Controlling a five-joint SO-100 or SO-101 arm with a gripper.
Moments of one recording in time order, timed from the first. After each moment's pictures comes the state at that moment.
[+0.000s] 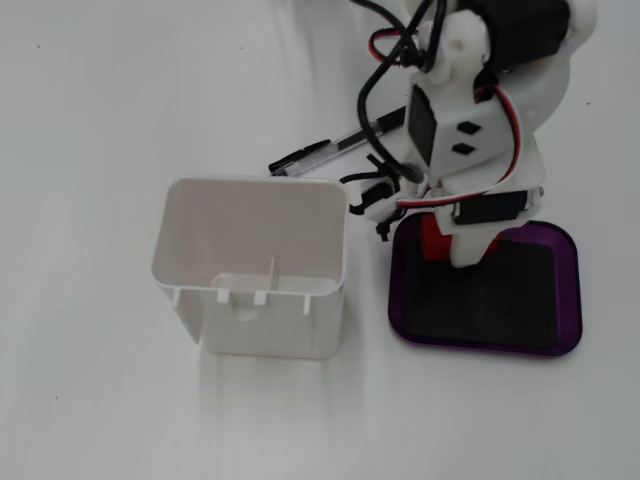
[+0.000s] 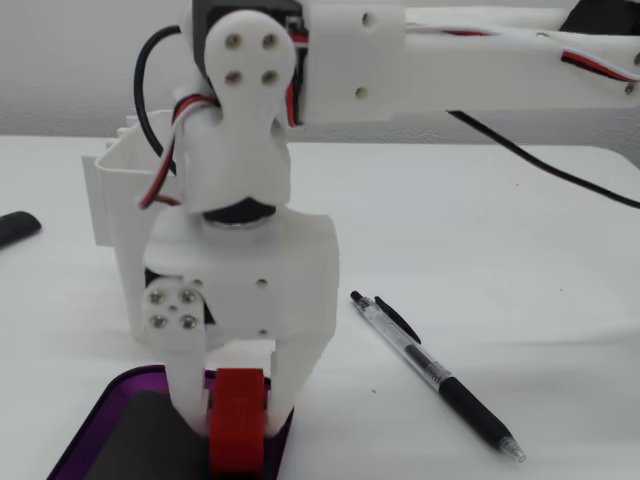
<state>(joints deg) -12.6 37.3 20.0 93.0 5.8</state>
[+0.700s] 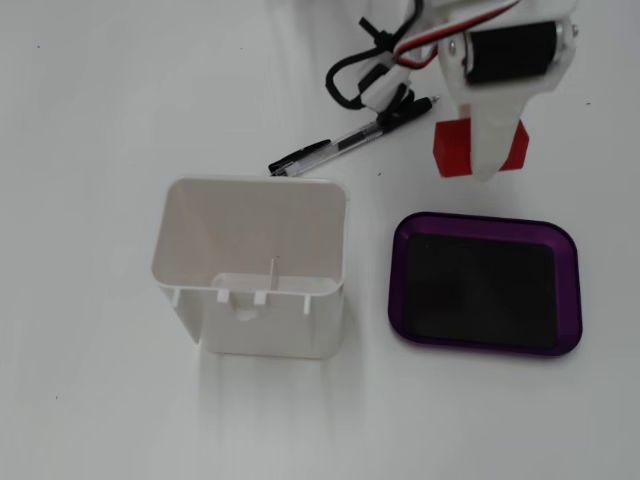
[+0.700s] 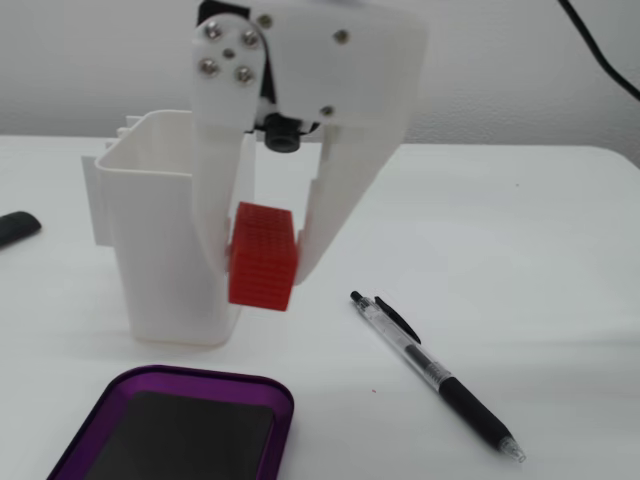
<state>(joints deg) -14.2 65.3 35.4 96.9 6.3</state>
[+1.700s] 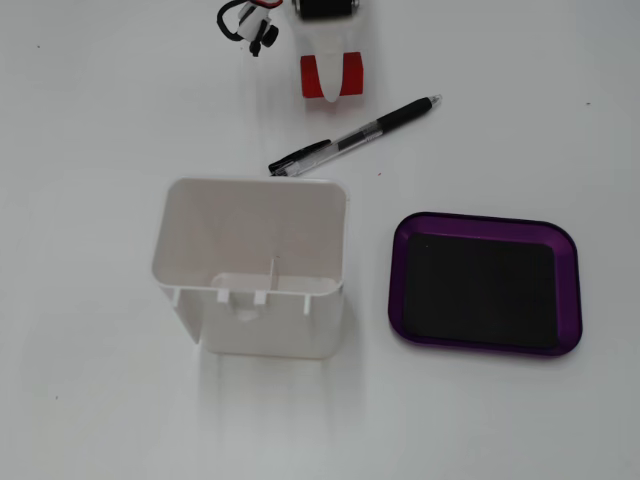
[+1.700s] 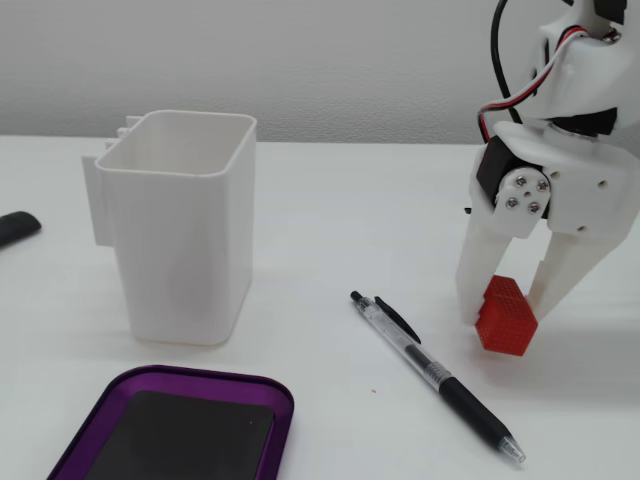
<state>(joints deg) -0.7 128.8 139.5 57.6 -3.7</state>
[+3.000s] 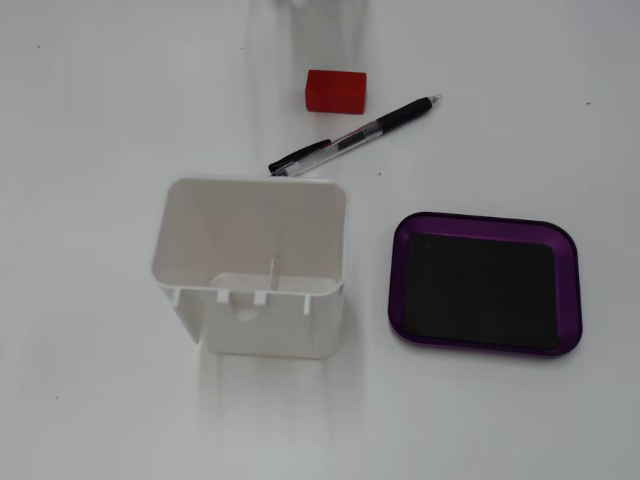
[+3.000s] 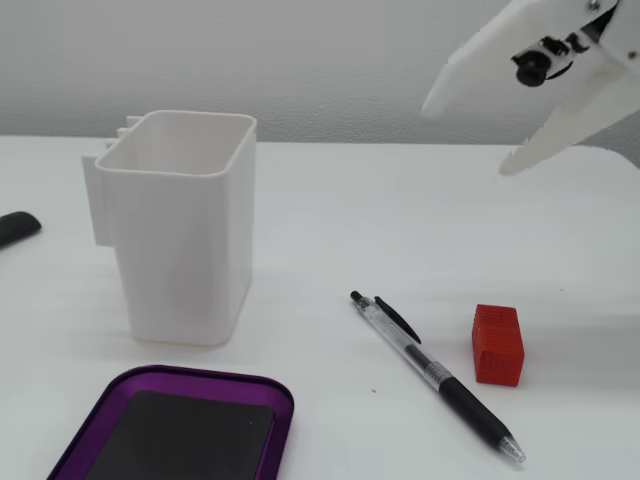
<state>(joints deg) 4.3 161.5 128.6 75.0 -3.8</state>
